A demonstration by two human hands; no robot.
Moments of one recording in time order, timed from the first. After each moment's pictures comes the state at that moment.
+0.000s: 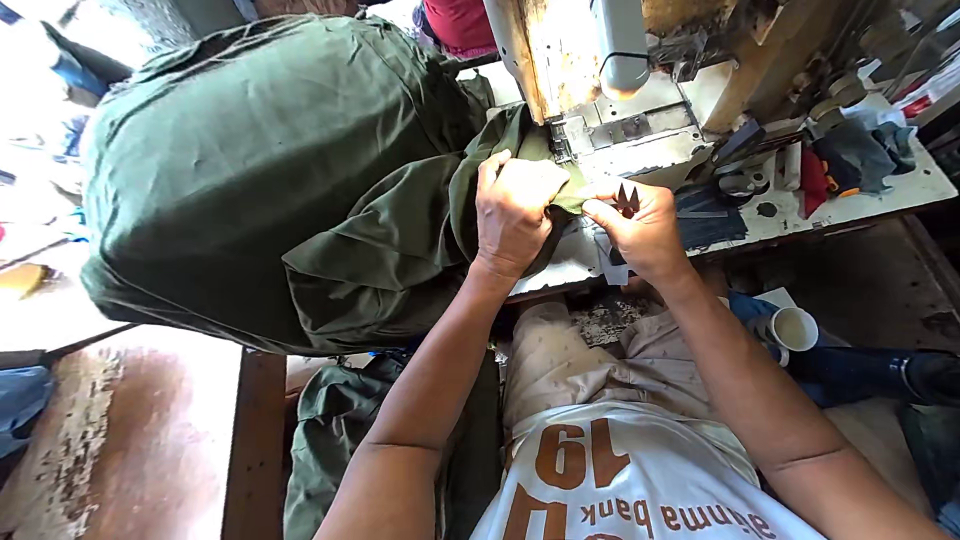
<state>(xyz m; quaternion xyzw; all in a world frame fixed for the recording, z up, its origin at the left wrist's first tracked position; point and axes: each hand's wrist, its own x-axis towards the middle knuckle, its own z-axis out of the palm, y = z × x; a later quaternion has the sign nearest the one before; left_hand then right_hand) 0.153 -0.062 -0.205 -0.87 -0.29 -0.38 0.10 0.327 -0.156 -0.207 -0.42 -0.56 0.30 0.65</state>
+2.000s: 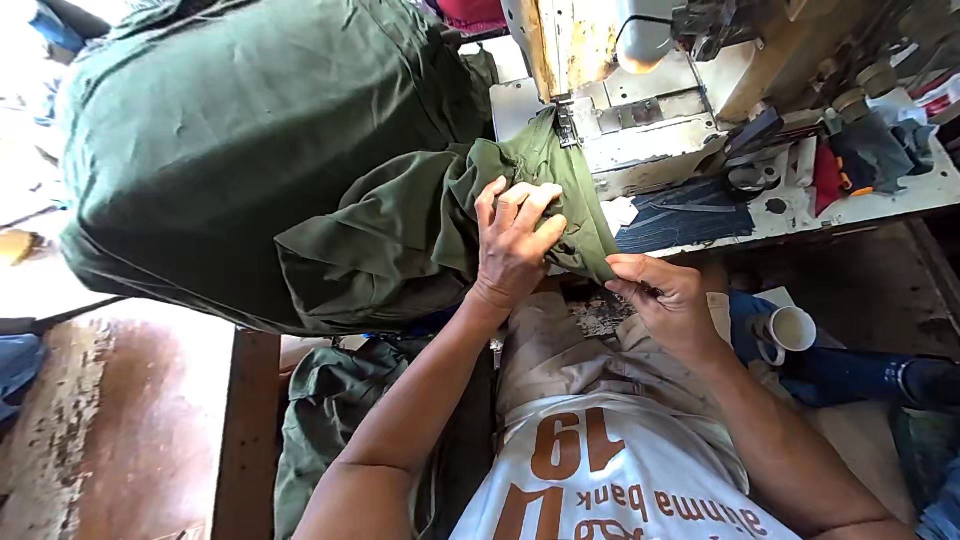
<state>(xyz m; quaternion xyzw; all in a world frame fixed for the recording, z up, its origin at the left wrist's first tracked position) 0.125 -0.101 -0.242 -0.89 -0.26 -0.35 0.11 0.333 -0.246 -0.244 -0.48 -0.65 0.22 0.55</state>
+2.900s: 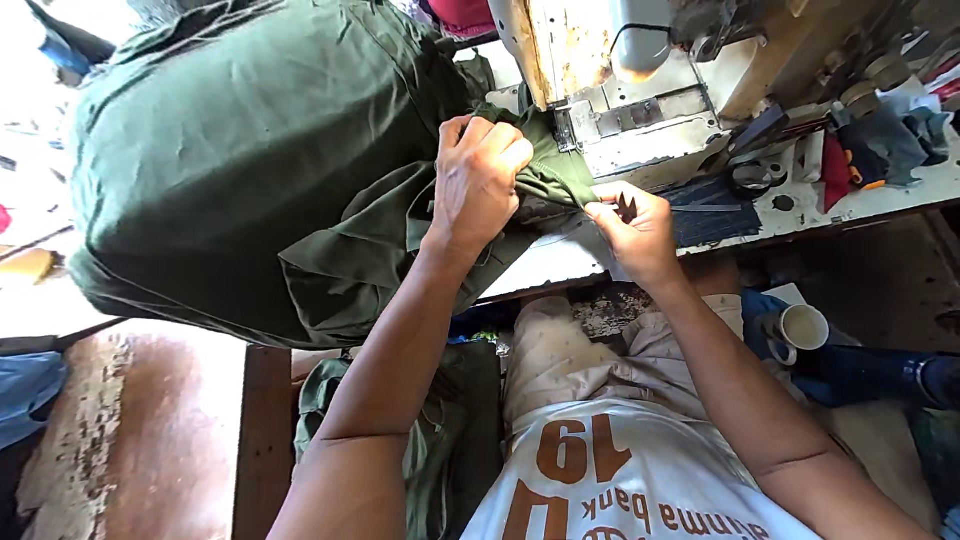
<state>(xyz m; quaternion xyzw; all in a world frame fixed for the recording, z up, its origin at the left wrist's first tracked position) 0.121 -0.026 -0.178 -0.92 -0.29 -0.22 0.13 0.319 -0.151 -0.238 -0.49 -0.53 0.28 0.64</state>
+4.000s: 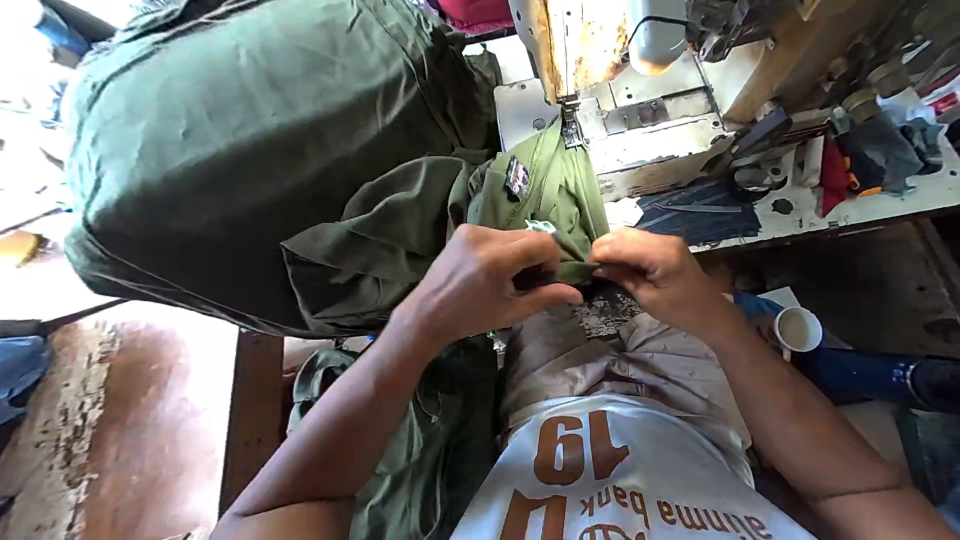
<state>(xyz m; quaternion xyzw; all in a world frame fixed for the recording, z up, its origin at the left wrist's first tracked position) 0.086 -0.127 -0.155 -0.95 -0.15 -0.24 -0.14 0.340 -0.208 -0.215 -0.42 -0.76 0.22 0.44</state>
